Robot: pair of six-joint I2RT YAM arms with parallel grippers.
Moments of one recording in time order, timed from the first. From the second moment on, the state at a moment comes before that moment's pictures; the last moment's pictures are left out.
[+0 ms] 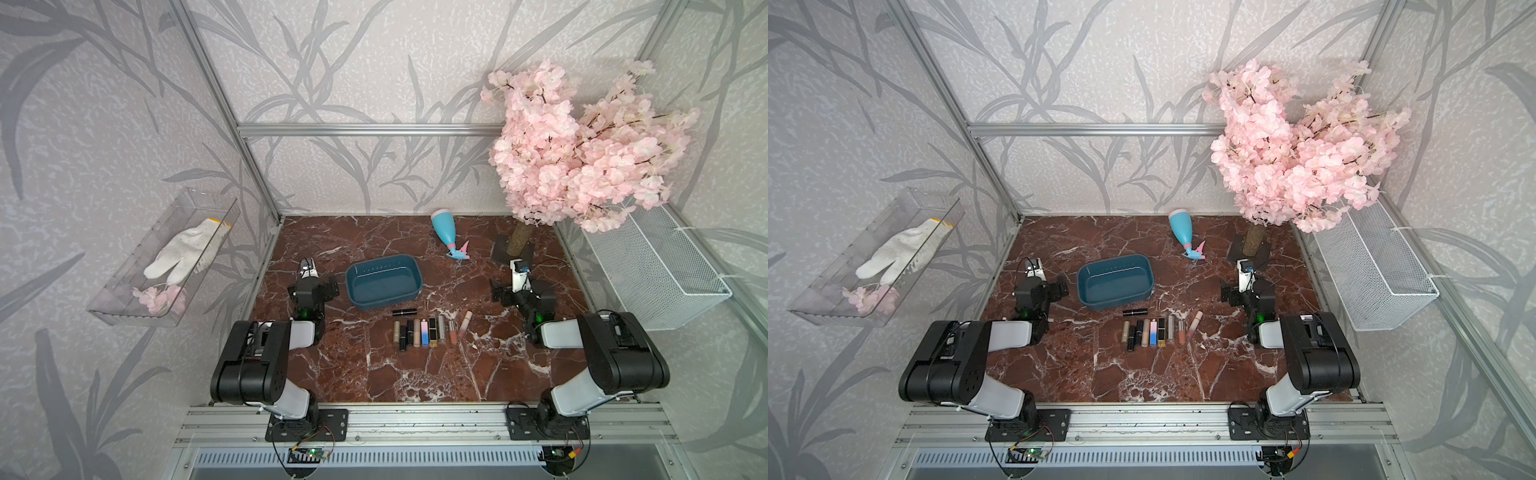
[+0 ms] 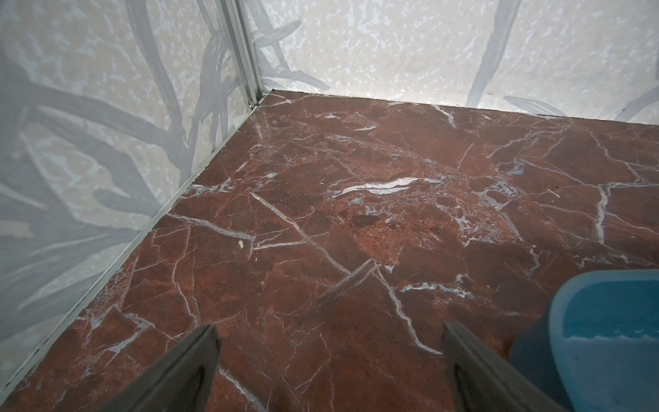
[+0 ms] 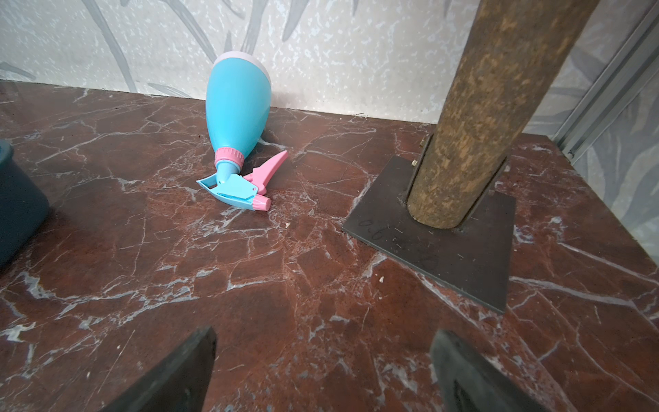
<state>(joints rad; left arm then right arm) 0.00 1.52 0.42 0.71 -0.27 -0.07 0.03 1.58 0.37 0.88 -0.15 -0.05</state>
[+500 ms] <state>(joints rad) 0.00 1.36 0.50 0.42 -0.42 -0.14 0.03 1.47 0.34 0.87 -0.12 -0.04</state>
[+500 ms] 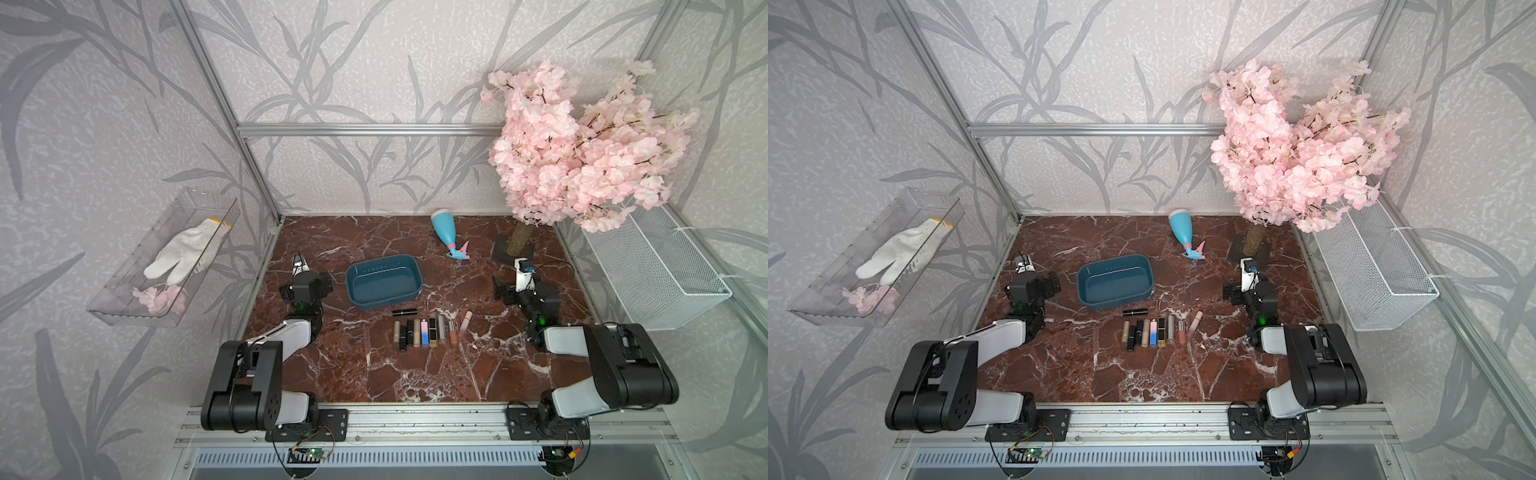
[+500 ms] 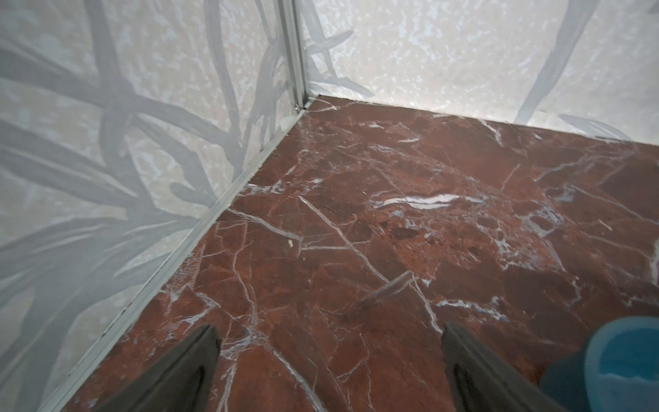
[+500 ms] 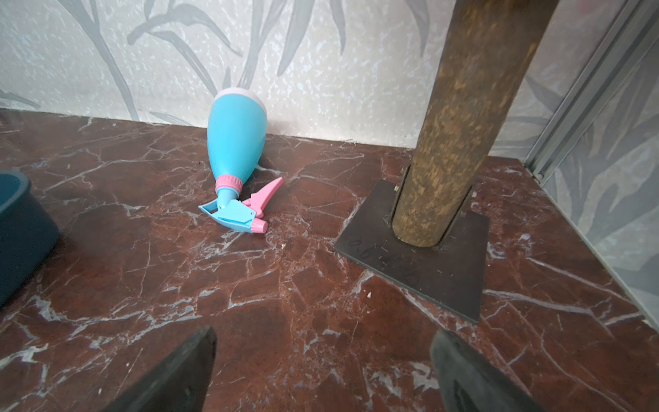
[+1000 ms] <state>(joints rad) 0.00 1.27 0.85 -0.30 -0.35 -0.40 0.11 1.29 0.76 0.04 -0.24 0.26</state>
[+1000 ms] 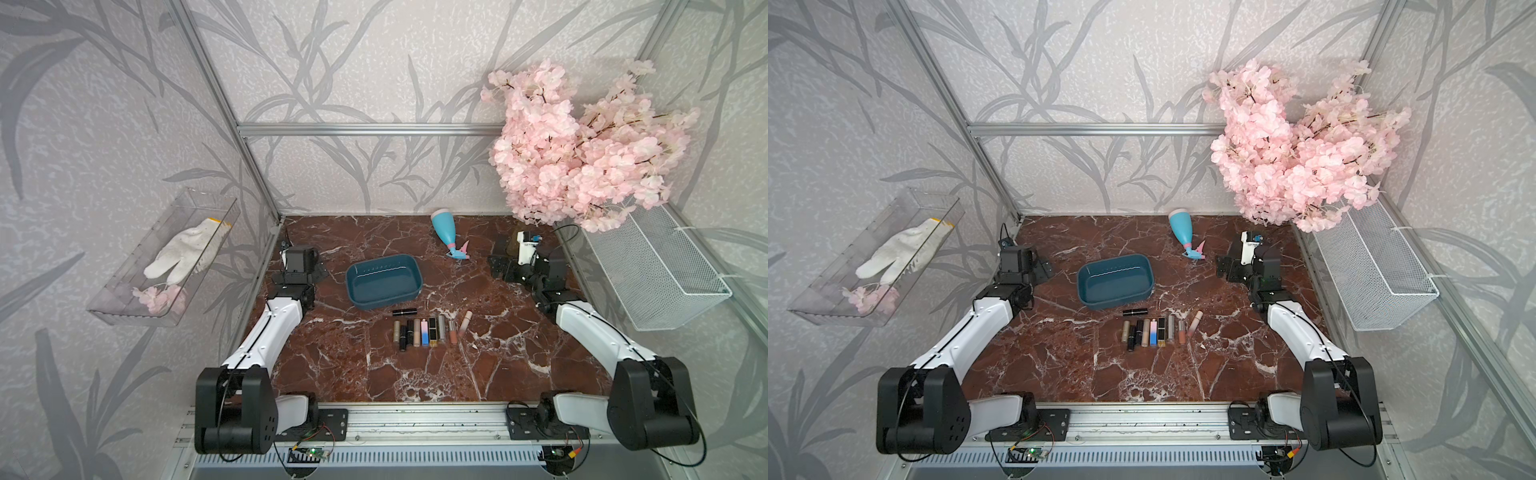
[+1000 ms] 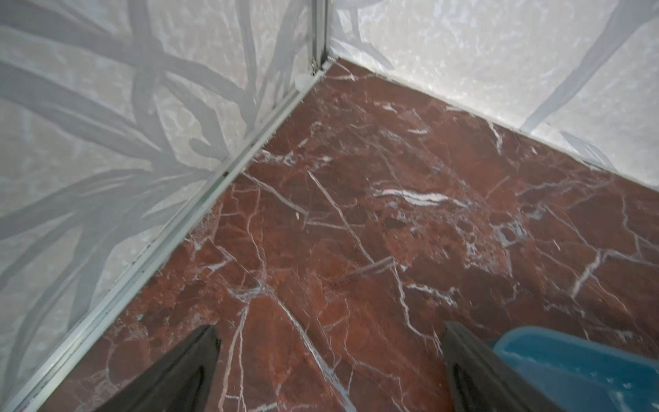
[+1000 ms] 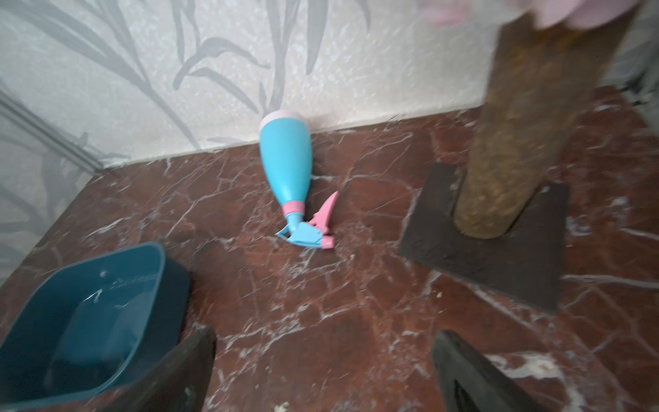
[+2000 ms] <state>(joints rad) 0.00 1.39 0.96 -0.61 0.17 -0.60 0.61 1.99 1.76 -0.93 -0.11 0.19</state>
